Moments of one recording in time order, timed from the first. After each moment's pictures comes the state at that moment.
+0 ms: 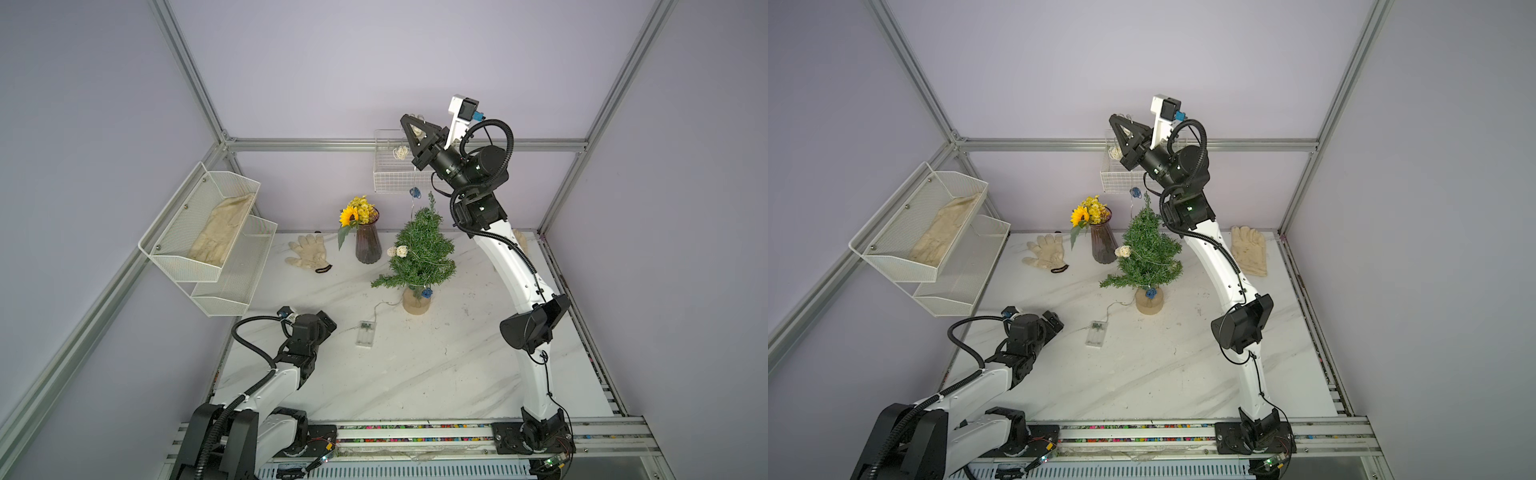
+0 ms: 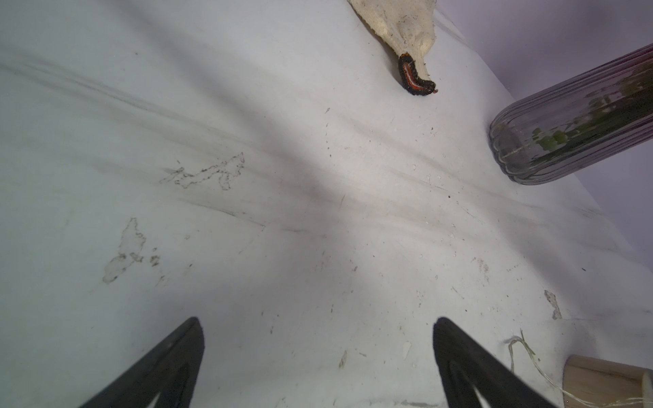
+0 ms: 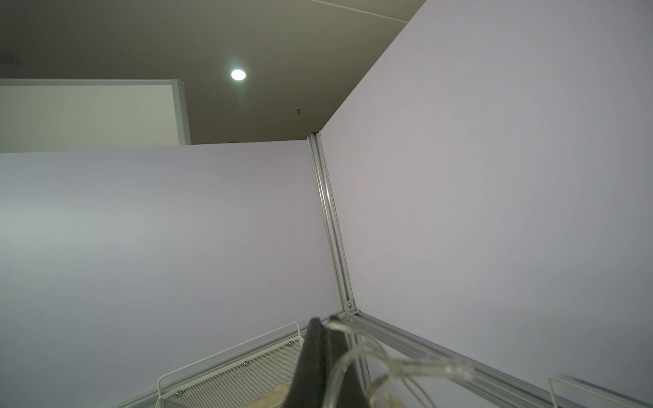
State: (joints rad) left arm -0.15 1.10 0.31 0.12 -0.28 -0.83; right arm 0.49 2.18 2.58 0.26 -0.44 0.53
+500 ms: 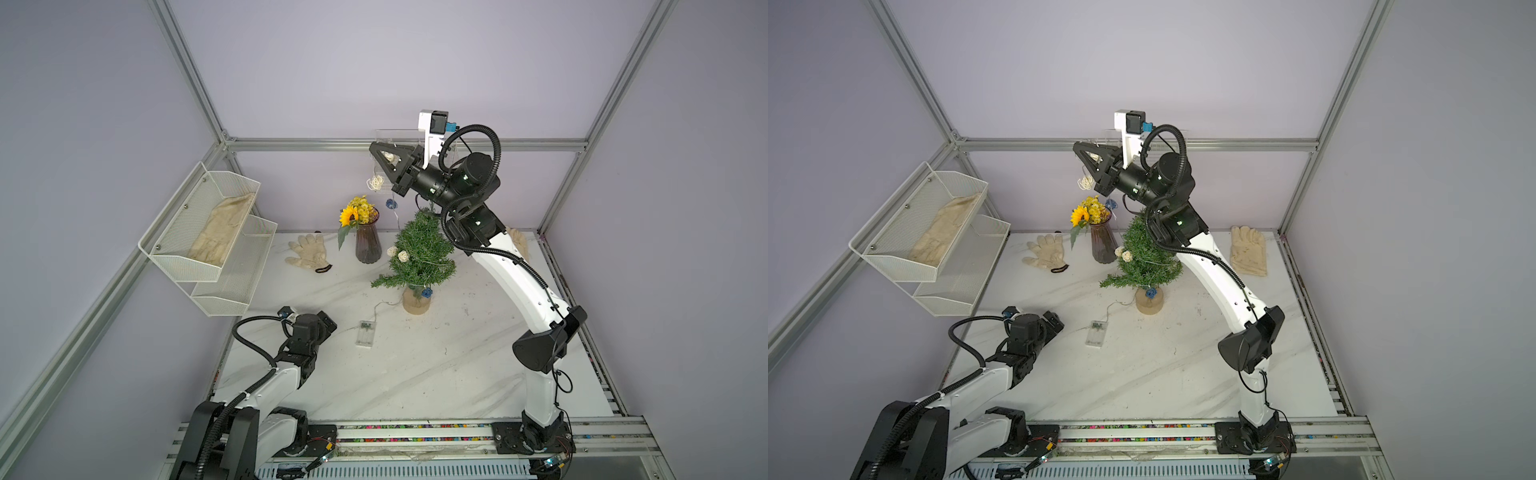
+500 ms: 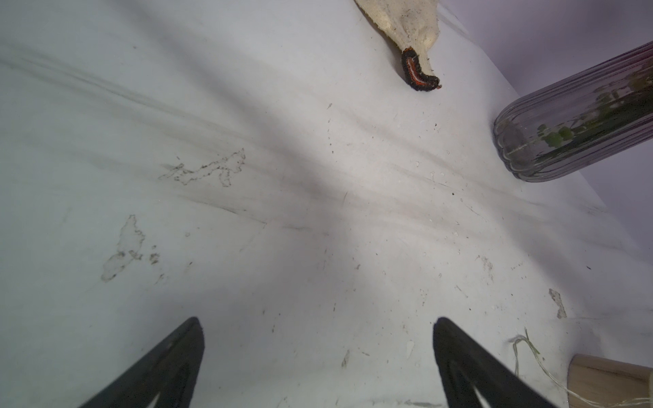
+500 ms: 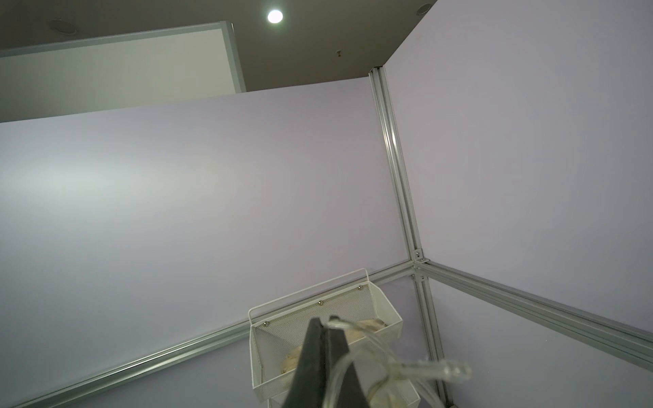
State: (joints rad) left arm -0.15 1.12 0.31 0.12 -0.28 -0.83; right arm 0.63 1.96 2.33 0.14 -0.51 0.48
